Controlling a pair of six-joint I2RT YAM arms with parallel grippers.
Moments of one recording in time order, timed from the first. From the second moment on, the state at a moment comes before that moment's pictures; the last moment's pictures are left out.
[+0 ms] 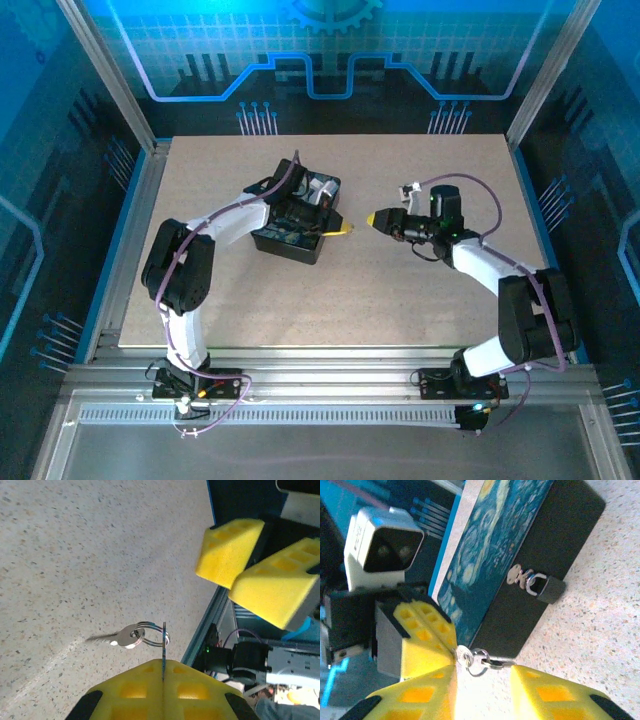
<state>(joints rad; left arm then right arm) -0.43 1.90 1.39 -0.42 0.93 -0.45 0.17 1.48 0.78 0.13 -0.86 0.59</state>
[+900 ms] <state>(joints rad) -0.47 1.90 1.44 -0.51 1.01 -0.32 0.21 1.60 0.83 0.13 -1.14 0.40</state>
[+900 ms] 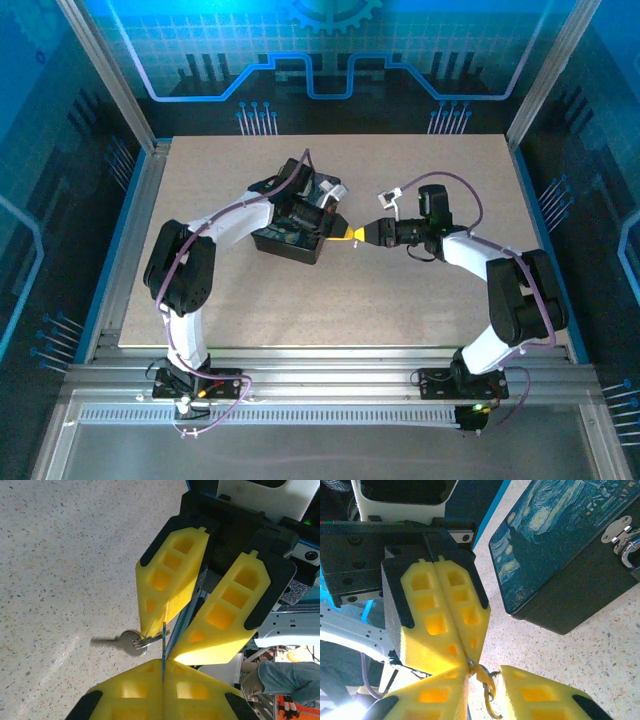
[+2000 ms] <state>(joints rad) -0.40 1.82 1.60 -0.58 0.51 -0.18 0.22 1.53 0.74 0.18 -1.07 0.49</state>
